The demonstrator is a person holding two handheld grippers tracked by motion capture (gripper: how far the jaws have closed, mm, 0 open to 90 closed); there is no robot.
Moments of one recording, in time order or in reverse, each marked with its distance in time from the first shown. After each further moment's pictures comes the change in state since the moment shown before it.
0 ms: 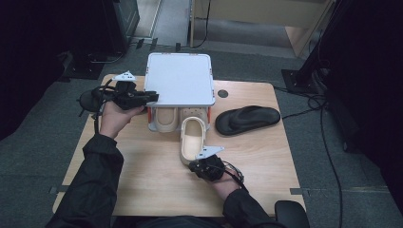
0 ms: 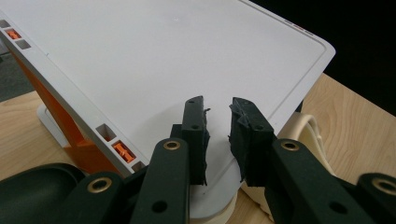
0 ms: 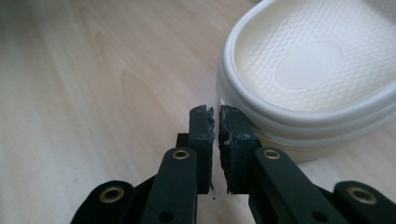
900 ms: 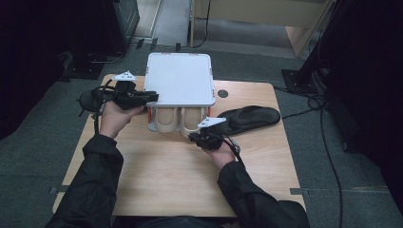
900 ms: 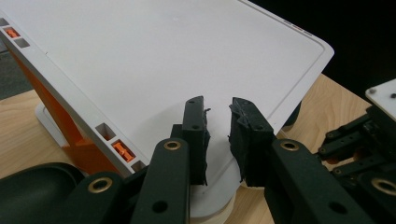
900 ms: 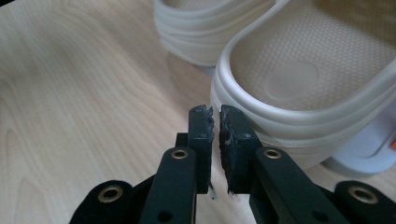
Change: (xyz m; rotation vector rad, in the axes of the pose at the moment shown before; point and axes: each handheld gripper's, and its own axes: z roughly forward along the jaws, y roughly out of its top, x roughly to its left) left arm 0.001 0.000 0.000 0.001 -0.005 -0.006; right arm -0.072 0.054 0.022 -0.108 -0.041 0.057
